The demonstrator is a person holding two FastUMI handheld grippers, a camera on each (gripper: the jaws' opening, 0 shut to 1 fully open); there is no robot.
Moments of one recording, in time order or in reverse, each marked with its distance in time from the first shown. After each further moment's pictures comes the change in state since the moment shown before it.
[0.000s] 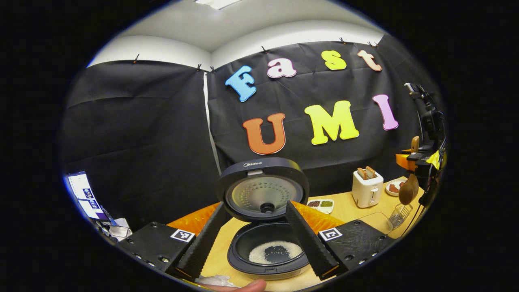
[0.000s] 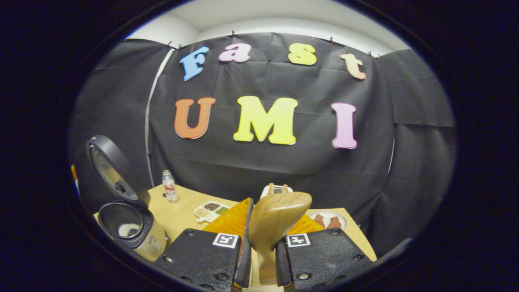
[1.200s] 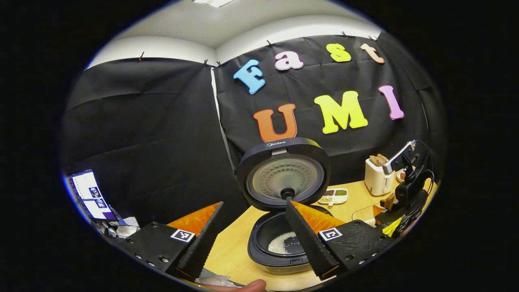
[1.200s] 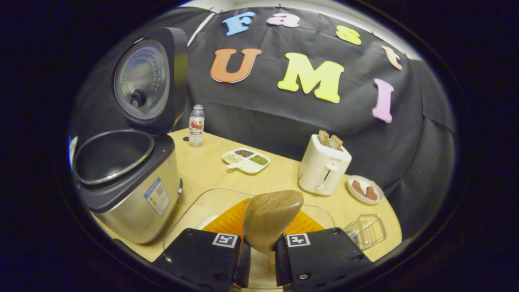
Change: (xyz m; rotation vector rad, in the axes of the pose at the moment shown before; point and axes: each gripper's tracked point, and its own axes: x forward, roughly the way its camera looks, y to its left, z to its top) left arm -0.007 0.032 -0.032 0.031 0.038 0.051; right arm 0.022 0.110 -0.187 -0.048 0.255 0.097
